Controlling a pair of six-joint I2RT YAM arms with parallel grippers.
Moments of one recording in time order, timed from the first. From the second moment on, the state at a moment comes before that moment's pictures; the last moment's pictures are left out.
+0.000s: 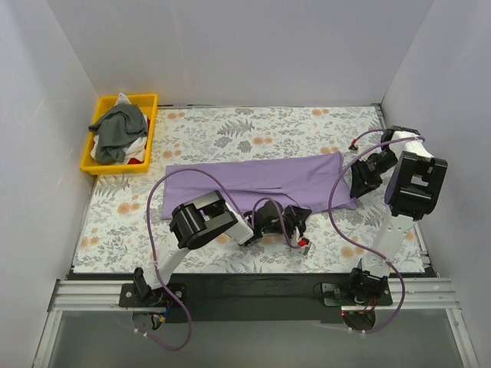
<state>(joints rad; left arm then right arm) -1.07 2.24 1.00 0.99 0.31 1.33 -0.26 2.07 1.57 -1.26 -0.47 -0.63</state>
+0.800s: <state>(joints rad) -1.07 2.23 1.02 0.98 0.30 1.30 -0.26 2.13 1.66 -1.28 -0.48 -0.61</state>
